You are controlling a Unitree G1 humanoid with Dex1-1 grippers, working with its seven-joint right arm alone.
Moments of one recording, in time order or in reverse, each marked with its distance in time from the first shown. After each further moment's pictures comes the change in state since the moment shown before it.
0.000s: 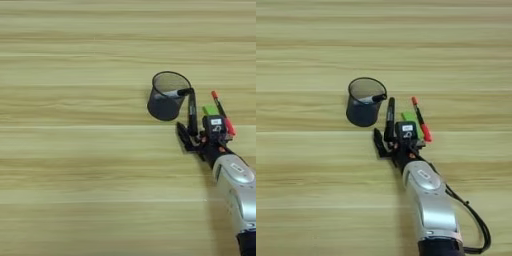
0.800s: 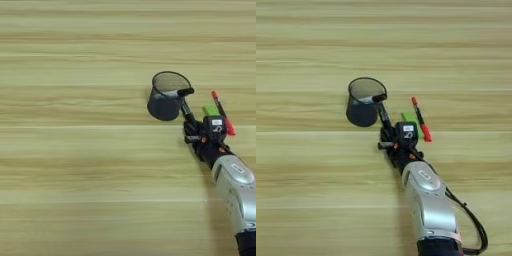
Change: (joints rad) arm -0.002 0.018 -0.020 0.004 0.066 0.012 0.024
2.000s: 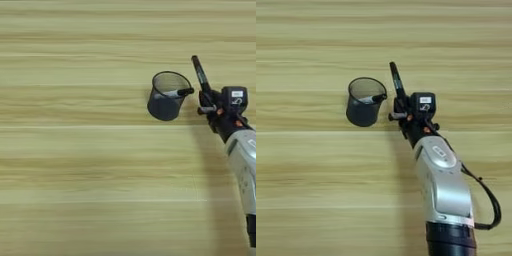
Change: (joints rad) arm -0.084 -0.028 -0.075 -0.268 0.022 0.136 -0.041
